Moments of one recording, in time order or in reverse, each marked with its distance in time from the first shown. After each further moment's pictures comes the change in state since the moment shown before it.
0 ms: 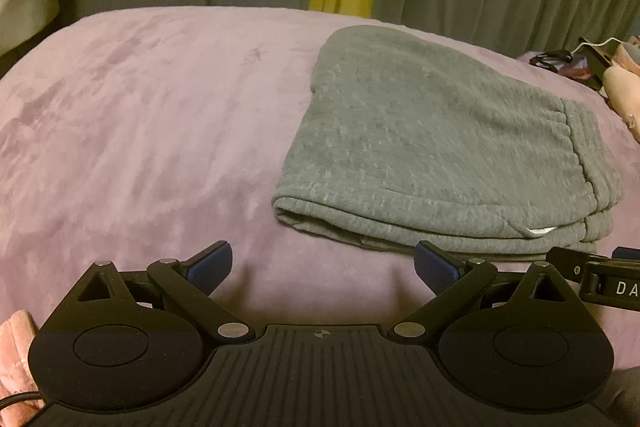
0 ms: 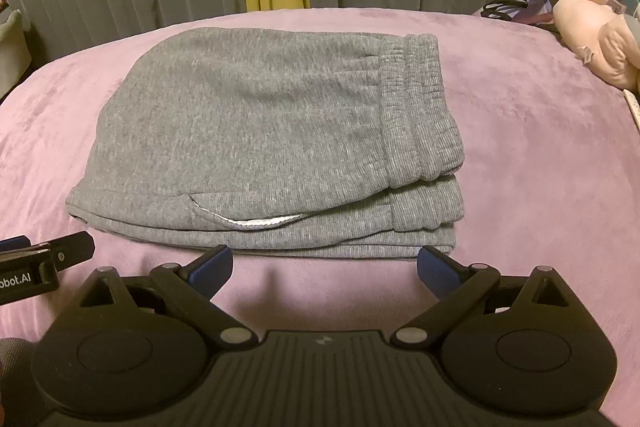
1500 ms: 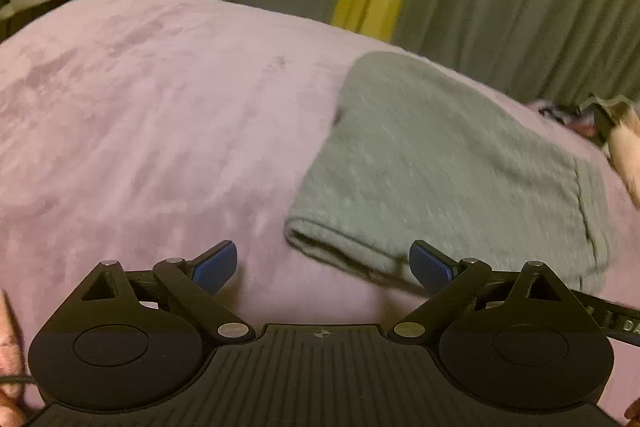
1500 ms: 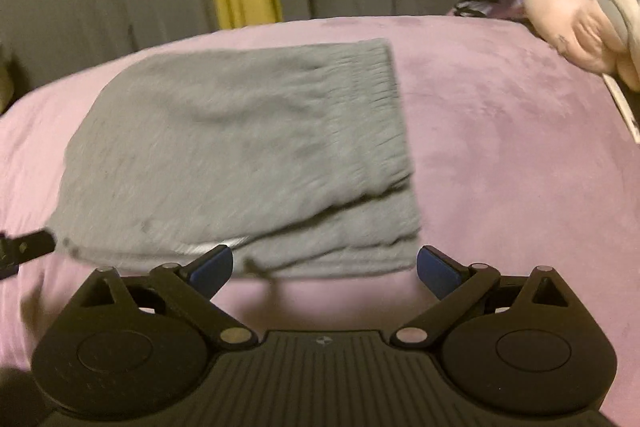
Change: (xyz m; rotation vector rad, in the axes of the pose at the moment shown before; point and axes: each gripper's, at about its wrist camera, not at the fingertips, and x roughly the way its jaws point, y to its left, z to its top) left arm 0.003 0.019 0.006 -0.142 -0.044 -0.037; right arm 0.006 -0.027 -0.001 0.062 -0.036 -0.027
